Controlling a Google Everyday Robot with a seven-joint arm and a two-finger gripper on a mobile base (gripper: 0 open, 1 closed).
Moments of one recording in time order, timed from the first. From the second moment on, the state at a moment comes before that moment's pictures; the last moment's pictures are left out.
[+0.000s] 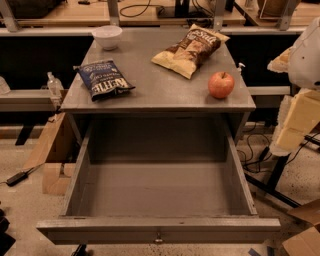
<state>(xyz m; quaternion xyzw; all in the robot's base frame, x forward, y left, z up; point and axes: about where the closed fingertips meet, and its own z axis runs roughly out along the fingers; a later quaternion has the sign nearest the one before) 0.438 -0.217 0.976 -0.60 0.78 -0.03 0.16</state>
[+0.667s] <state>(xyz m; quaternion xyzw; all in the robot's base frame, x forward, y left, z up) 0.453 -0.225 0.972 -0.56 0.80 -0.04 0.21</state>
